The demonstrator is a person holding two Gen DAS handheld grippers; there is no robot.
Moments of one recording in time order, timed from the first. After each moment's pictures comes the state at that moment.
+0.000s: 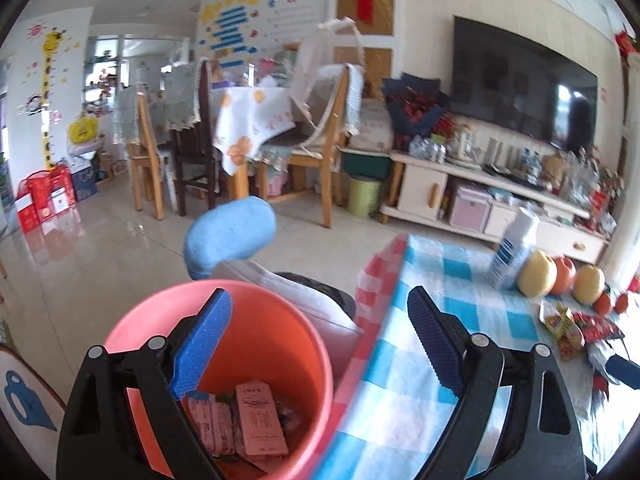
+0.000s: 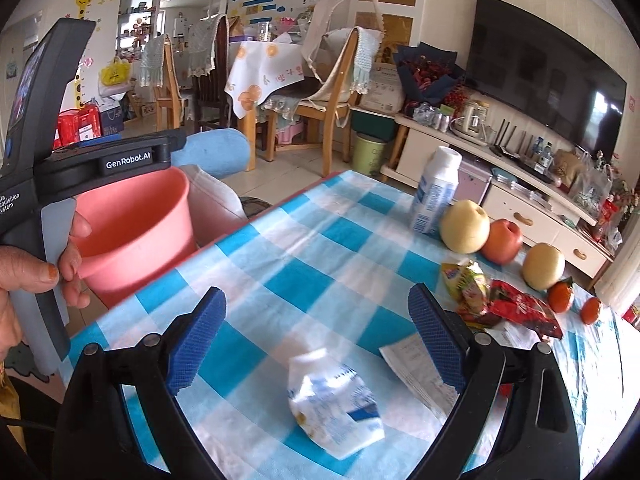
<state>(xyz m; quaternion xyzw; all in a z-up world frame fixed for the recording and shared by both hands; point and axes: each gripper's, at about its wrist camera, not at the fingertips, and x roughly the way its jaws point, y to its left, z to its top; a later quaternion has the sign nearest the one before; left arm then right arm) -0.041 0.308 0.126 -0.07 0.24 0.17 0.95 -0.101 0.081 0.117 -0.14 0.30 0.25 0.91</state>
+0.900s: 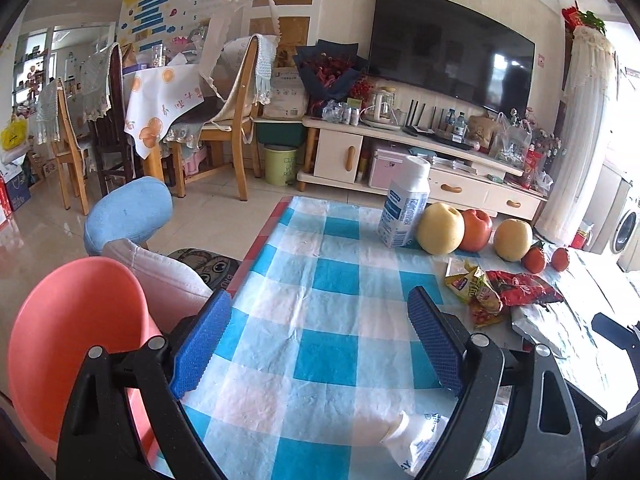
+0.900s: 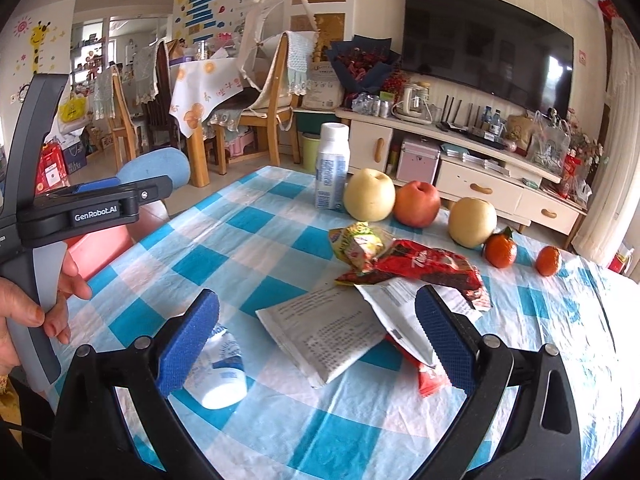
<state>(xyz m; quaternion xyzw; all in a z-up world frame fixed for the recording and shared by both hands) -0.013 0.206 0.106 -0.07 0.29 0.04 0.96 -0.087 -0.036 0.115 -0.08 0.30 0.18 0.93</state>
